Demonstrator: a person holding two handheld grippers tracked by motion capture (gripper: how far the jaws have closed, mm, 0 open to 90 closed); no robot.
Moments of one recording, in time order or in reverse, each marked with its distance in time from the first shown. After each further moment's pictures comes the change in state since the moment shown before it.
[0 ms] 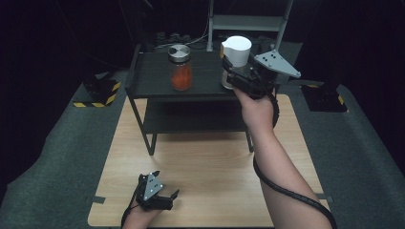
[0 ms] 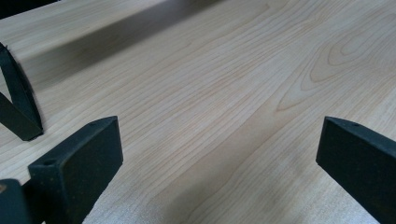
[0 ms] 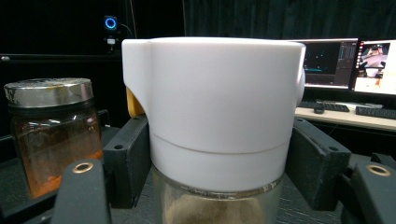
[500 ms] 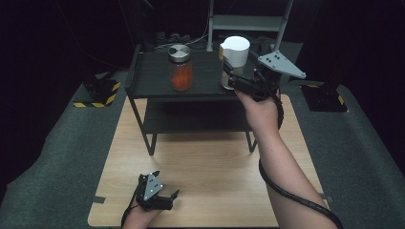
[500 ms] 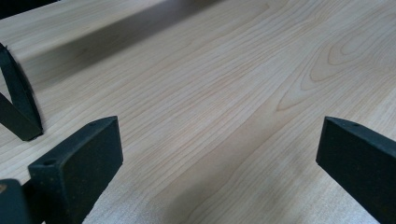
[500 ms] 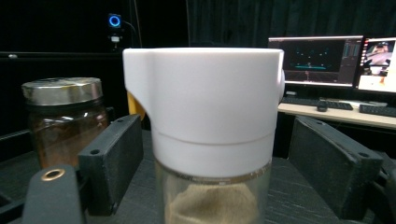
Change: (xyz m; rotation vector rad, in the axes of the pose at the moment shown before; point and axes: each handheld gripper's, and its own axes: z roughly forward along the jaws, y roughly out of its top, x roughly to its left) left arm 0.000 0.000 0.000 0.001 0.000 0.001; right arm -0.004 0.006 -0.012 0.013 0.024 0.002
